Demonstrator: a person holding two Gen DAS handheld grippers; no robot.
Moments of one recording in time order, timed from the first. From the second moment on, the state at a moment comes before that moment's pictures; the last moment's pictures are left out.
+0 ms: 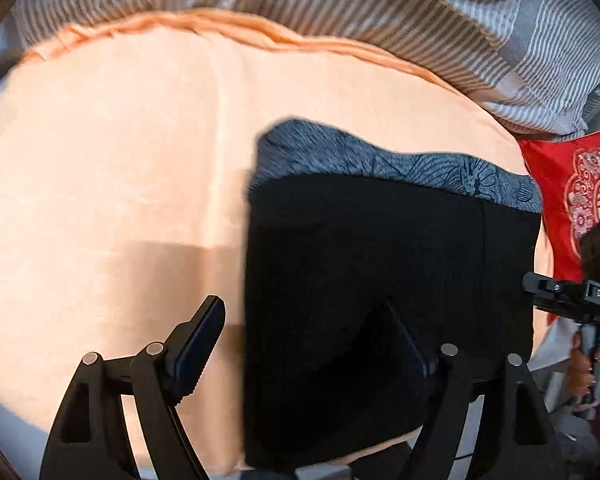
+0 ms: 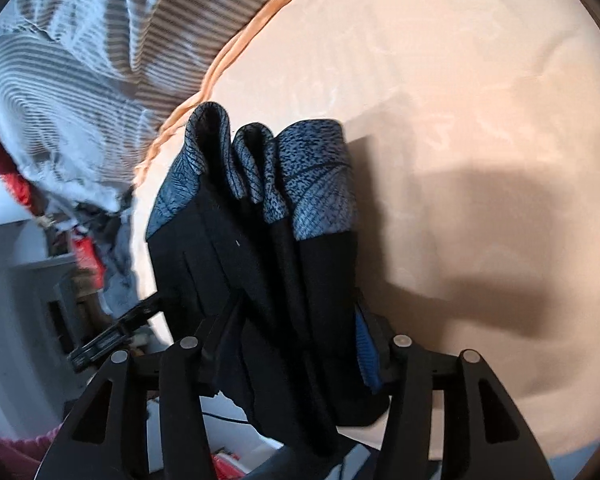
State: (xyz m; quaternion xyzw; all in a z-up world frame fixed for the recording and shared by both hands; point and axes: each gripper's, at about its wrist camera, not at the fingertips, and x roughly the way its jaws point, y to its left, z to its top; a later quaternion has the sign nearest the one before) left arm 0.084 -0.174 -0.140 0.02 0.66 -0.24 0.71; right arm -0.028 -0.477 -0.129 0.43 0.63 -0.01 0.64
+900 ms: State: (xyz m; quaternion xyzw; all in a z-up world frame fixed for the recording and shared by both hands) left arm -0.012 -0.196 -0.082 0.14 0.66 -0.21 0.71; right arm -0.065 -0.379 -0.041 0.26 0.67 -0.09 0.69
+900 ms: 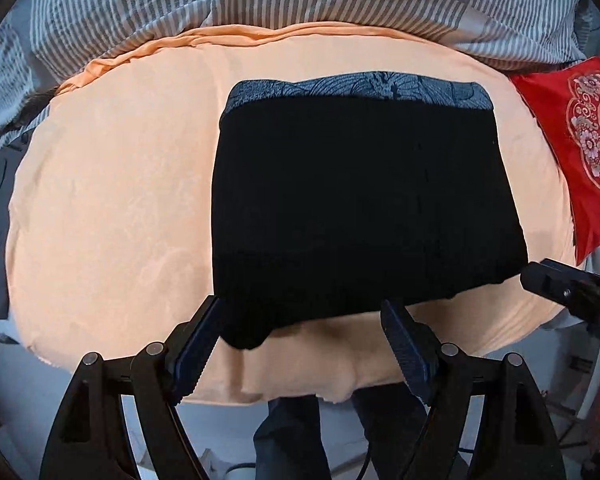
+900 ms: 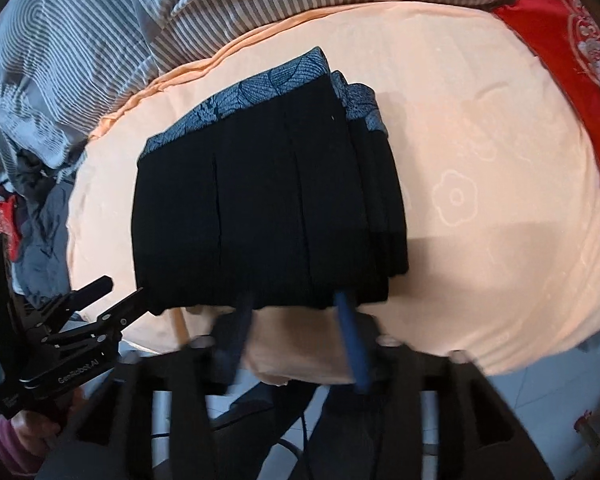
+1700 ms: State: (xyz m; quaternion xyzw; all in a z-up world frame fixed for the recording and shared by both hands) left arm -0.033 -0.181 -0.052 0.17 0.67 -0.17 0.71; right arm -0.075 -0.360 0.005 0.21 0.68 -0.14 0.69
